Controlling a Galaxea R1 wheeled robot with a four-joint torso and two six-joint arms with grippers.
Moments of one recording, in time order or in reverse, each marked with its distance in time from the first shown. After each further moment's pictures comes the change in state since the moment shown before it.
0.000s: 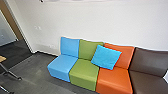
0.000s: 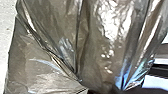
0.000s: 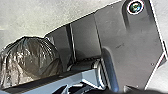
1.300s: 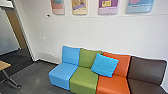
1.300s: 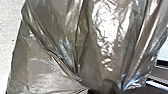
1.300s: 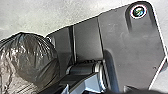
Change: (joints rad) left arm 0.021 0.000 -0.008 0.001 -0.012 -0.001; right arm -0.024 0.145 -0.198 -0.020 -0.012 0.000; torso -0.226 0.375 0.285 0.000
